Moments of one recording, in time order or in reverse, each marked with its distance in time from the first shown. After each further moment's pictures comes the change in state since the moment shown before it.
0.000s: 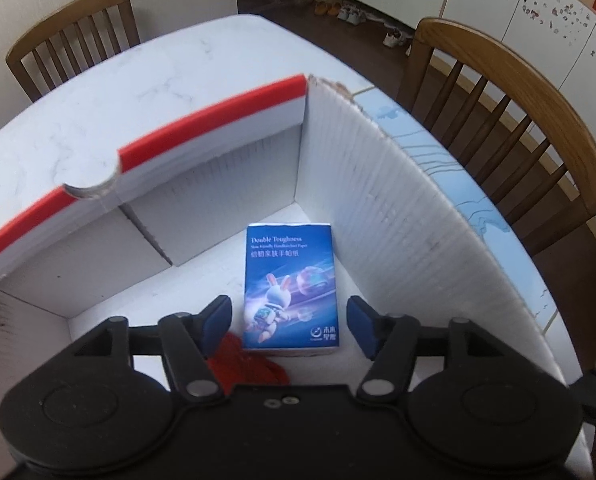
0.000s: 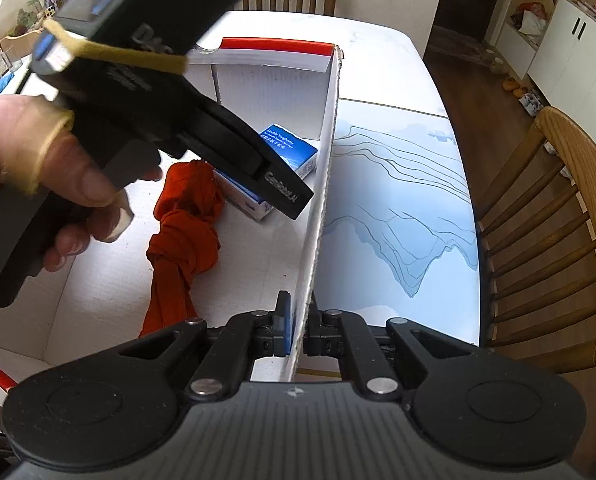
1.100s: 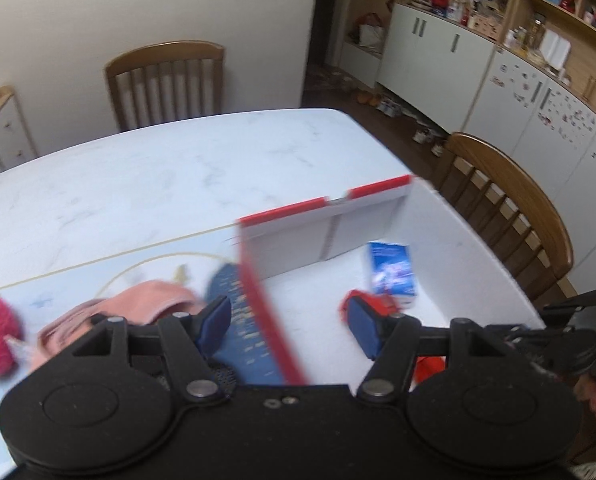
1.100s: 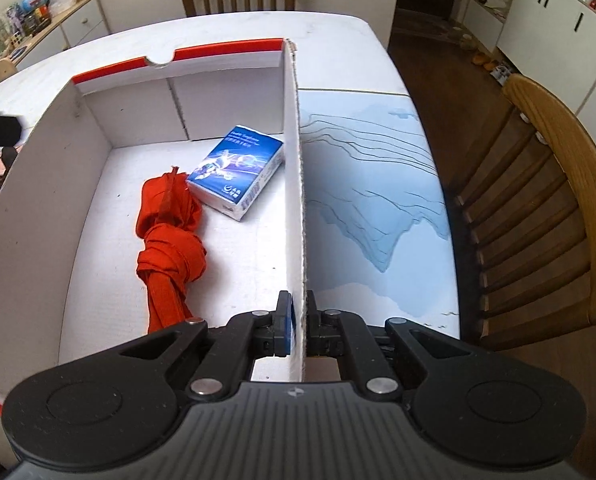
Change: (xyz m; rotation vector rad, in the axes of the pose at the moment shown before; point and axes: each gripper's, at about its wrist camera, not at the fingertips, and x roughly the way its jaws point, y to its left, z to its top) left arm -0.147 0.108 -0.074 -0.197 -0.238 0.022; right arm -0.008 -0.017 -0.007 0.112 0.012 -0.035
